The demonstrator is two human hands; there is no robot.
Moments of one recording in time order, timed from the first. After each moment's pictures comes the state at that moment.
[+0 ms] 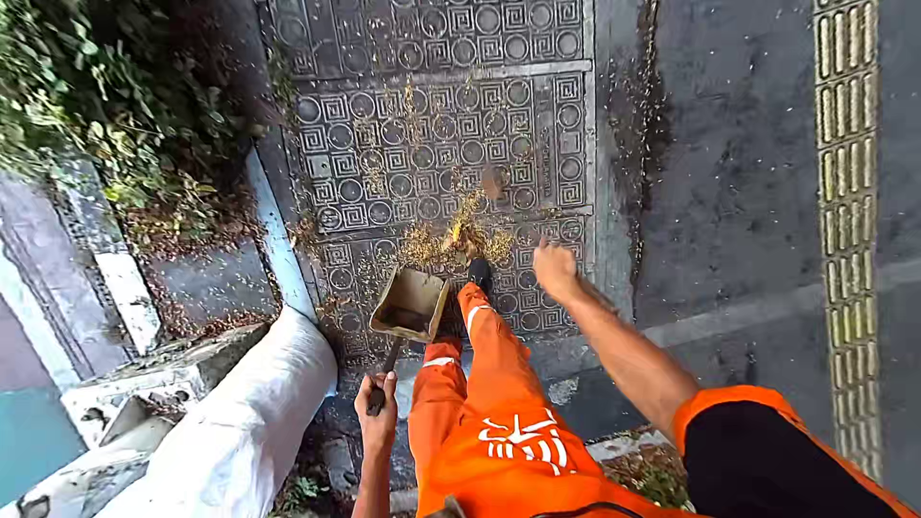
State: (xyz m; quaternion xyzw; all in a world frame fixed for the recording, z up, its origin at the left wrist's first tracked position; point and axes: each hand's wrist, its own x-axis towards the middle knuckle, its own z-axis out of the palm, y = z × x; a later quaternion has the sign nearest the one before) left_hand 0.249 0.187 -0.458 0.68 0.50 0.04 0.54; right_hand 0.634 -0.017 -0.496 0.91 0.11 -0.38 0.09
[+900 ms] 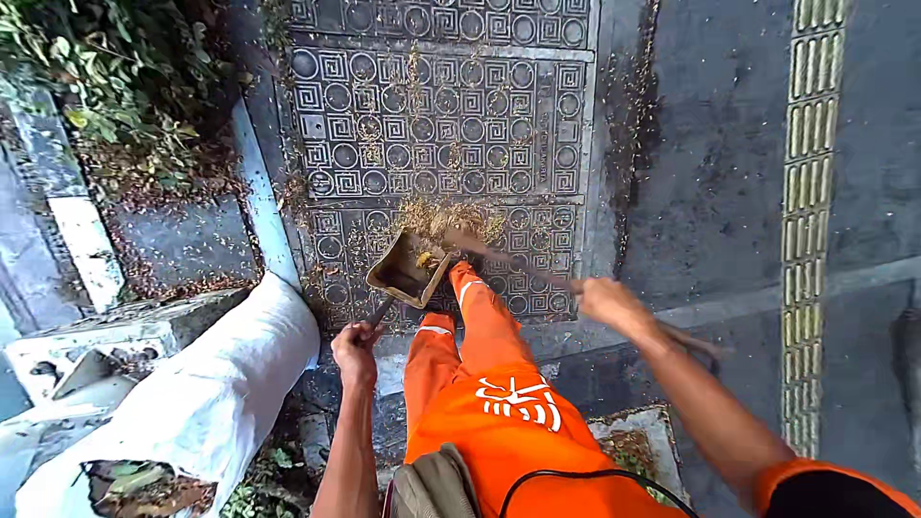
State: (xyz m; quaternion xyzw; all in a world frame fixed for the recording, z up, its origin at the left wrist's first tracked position) left_hand 0.241 0.219 -0.464 0.41 0.58 0.17 0.69; right_hand 0.576 -0.097 -0.366 0.82 0.10 -0.54 0.15
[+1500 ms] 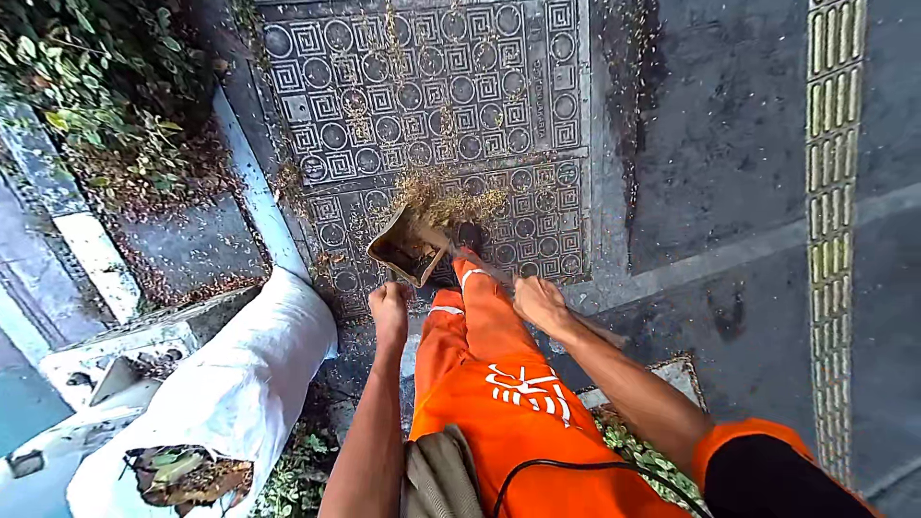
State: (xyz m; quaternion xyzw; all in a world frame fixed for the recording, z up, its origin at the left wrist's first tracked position) left_hand 0.259 0.194 -0.462 0.57 0.52 -0.02 0.63; right_hand 0.397 -0.045 -0.417 0.82 0.12 -0.55 0.08
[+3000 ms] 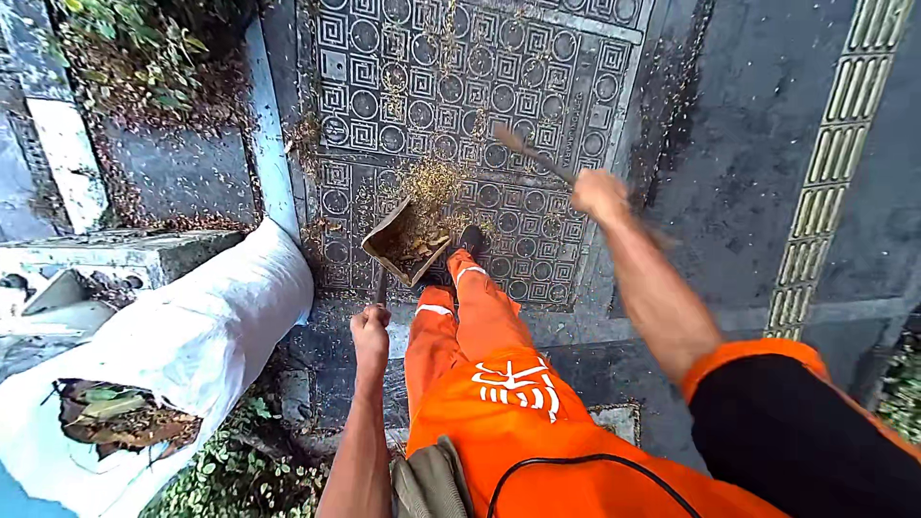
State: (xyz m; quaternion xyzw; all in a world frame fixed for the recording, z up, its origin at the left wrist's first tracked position) left_hand 0.194 0.188 -0.460 0.51 0.59 0.07 0.62; right_hand 0.641 0.037 -0.427 0.89 0.13 -0.41 0.16
